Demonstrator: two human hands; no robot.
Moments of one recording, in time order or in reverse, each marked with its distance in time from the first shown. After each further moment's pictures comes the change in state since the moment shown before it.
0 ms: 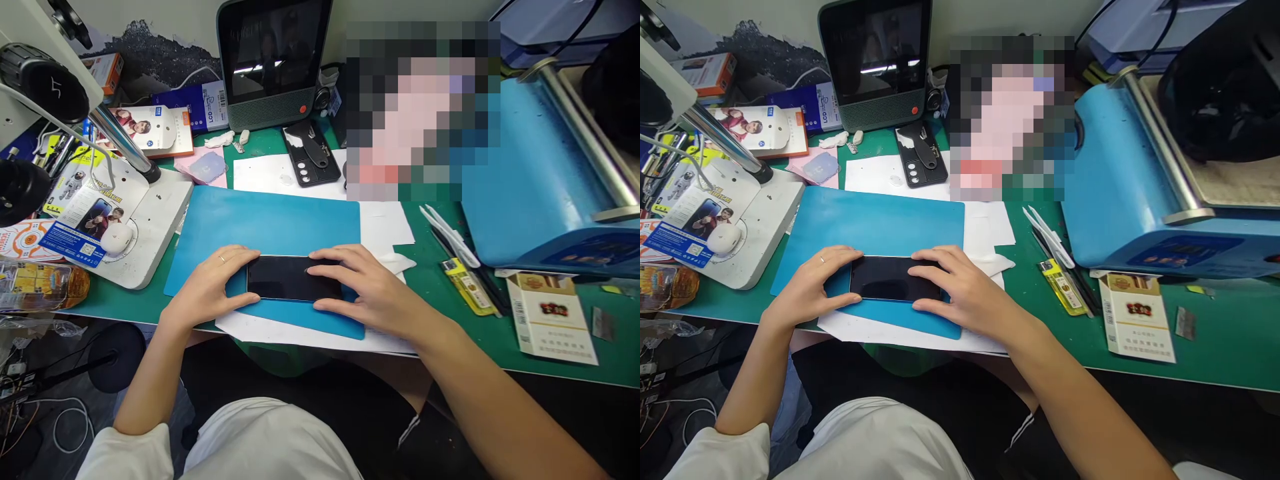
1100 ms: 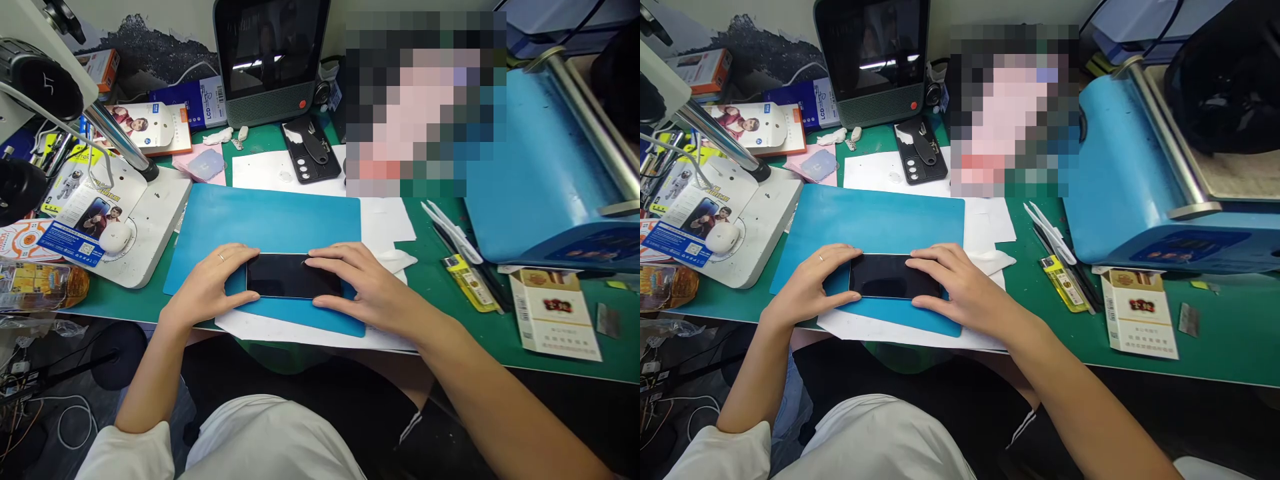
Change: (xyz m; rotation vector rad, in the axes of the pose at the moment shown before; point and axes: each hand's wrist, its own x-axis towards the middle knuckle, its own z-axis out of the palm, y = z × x) left_hand 0.001 0.000 0.000 -0.014 -0.004 0.005; right_hand -0.001 0.000 0.001 0.036 -0.086 0.121
